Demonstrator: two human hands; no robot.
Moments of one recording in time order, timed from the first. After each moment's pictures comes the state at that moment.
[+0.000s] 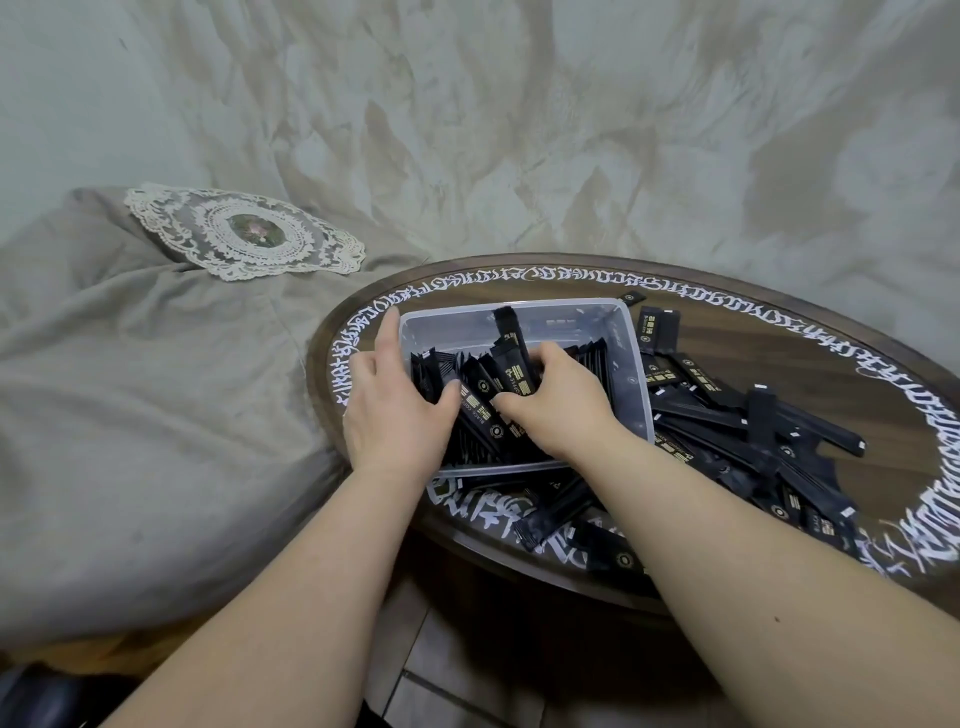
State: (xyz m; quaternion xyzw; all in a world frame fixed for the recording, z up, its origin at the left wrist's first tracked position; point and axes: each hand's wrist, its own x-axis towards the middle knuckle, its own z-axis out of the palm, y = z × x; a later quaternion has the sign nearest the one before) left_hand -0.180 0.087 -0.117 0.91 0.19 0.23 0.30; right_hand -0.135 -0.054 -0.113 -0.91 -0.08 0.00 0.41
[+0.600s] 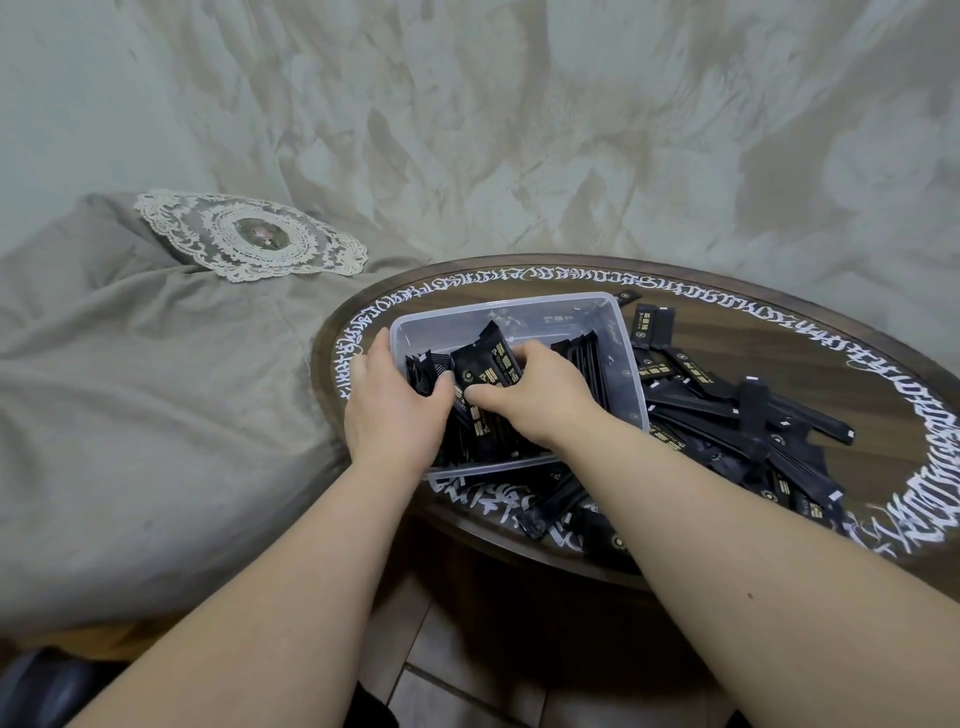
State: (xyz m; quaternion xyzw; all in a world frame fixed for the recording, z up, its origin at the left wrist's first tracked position) left_hand -0.181 0.092 -0.122 0.89 0.21 0.25 0.33; right_hand -0.149 -0.045 -0.105 -0.90 -0.09 0.03 0.43
